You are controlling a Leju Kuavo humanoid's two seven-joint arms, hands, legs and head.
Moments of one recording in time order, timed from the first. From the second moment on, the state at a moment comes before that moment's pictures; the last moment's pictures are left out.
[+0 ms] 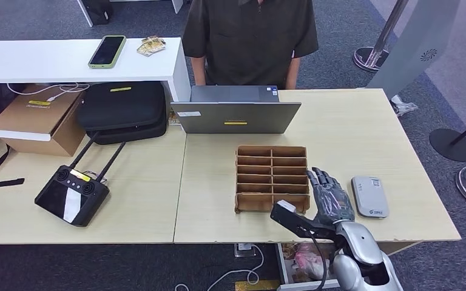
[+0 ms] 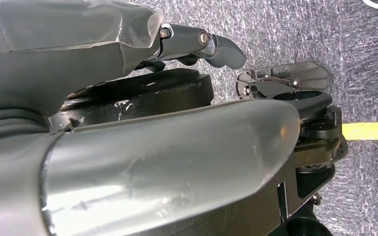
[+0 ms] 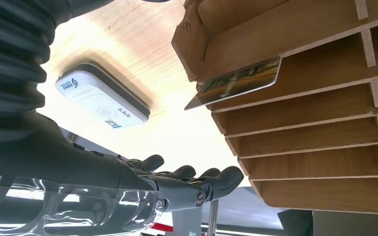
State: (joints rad) left arm -0.08 -0.23 0.18 -0.22 -0.18 0.11 0.08; right arm -0.07 -0.11 0.32 -1.57 1.11 0.13 0.20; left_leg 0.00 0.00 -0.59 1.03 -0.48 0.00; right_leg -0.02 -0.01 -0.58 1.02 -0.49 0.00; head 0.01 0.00
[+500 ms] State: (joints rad) left arm -0.08 -0.23 0.18 -0.22 -0.19 0.11 0.09; right arm -0.06 -0.11 0.32 -1.57 1.10 0.12 0.20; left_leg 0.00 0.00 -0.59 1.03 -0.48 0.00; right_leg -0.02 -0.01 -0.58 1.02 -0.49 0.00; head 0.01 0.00
